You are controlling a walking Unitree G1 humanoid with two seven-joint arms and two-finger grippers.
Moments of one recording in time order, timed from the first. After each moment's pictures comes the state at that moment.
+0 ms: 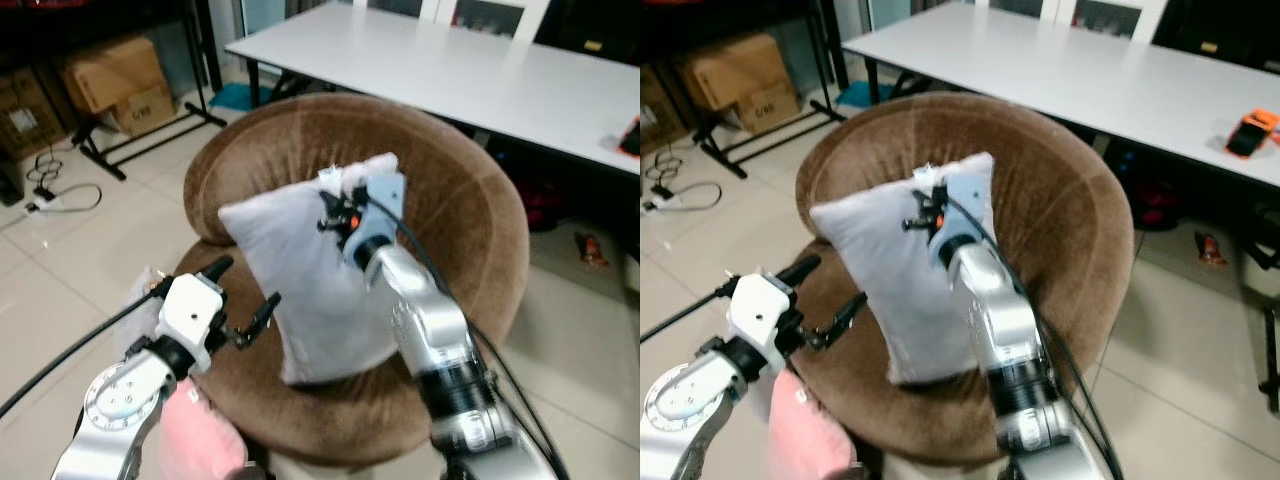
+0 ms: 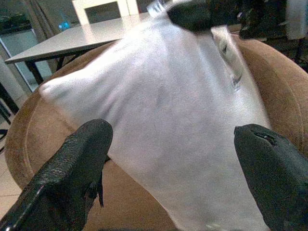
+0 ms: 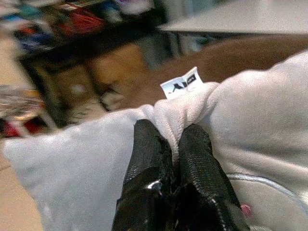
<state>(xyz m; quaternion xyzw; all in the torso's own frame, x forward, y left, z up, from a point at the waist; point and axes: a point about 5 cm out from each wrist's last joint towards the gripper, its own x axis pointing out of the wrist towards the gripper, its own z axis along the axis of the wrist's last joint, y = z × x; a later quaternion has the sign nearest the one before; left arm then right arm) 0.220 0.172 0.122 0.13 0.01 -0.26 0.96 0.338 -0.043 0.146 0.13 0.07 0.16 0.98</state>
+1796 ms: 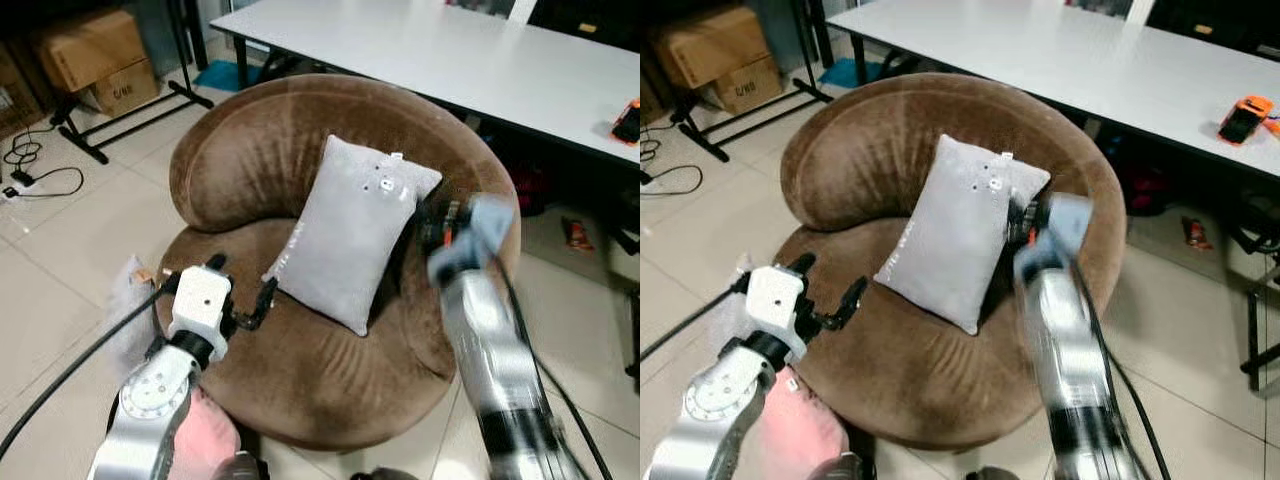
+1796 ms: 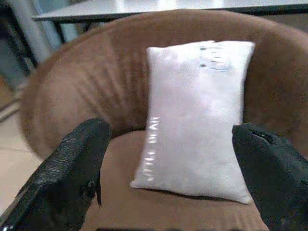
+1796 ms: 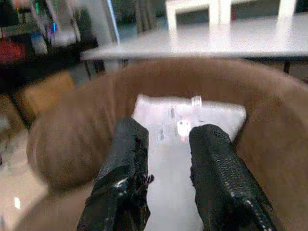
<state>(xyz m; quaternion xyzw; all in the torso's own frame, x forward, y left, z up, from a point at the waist) 0.234 0.161 0.108 0.09 0.03 -0.15 0.98 0.296 -0.141 0.114 0.11 0.00 0.04 0.99</state>
